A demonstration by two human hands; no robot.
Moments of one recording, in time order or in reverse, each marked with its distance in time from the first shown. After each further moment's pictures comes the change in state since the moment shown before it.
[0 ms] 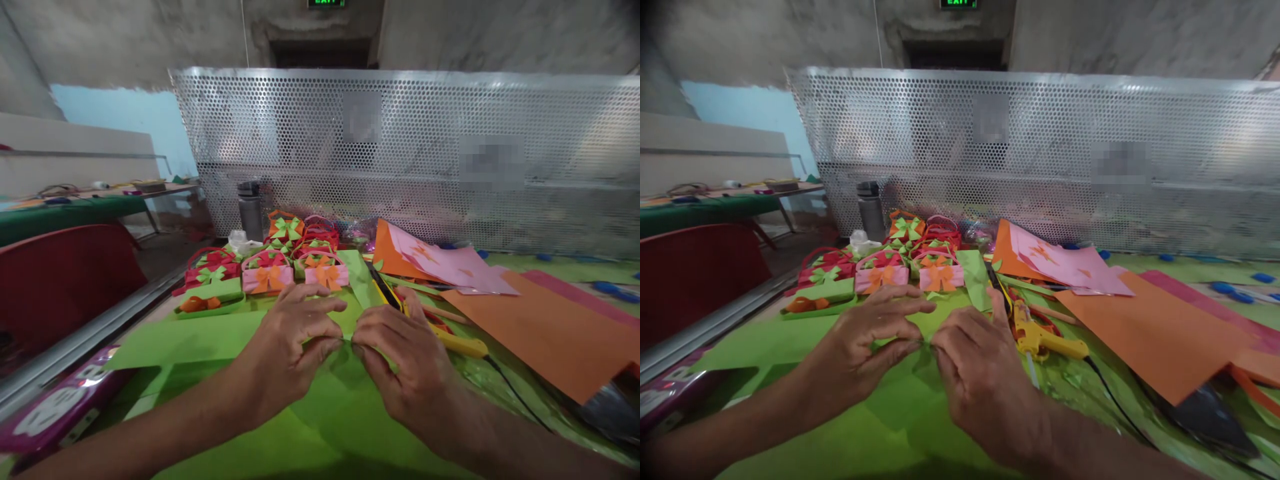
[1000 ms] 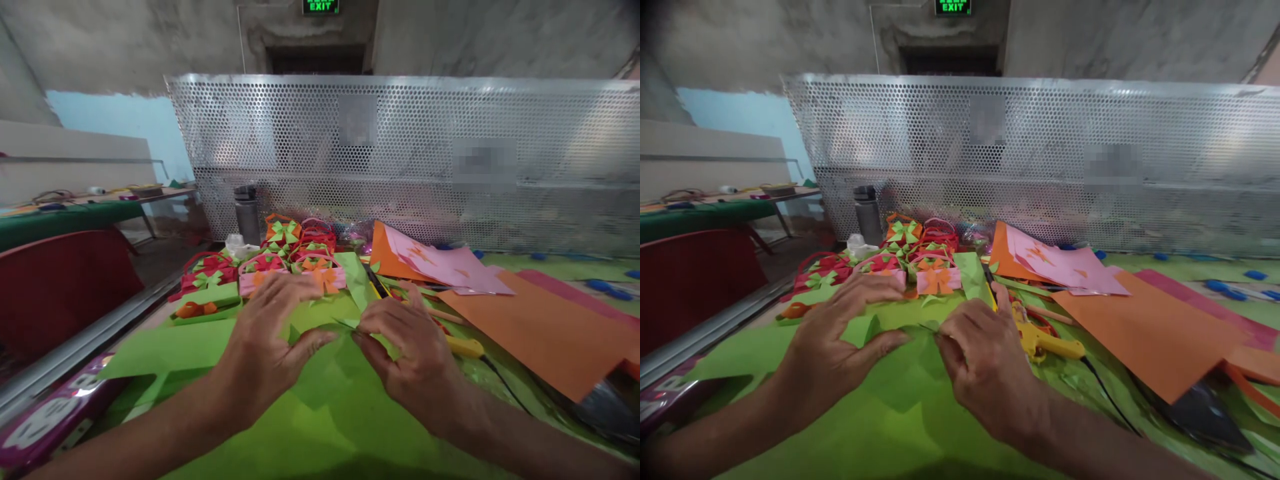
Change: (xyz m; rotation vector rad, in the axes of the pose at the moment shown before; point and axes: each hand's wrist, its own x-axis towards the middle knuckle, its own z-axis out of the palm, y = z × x) left_hand 0.003 0.003 -0.010 0.110 0.252 0.001; right_hand 0.006 0.009 -0.002 -0.071 0.095 0.040
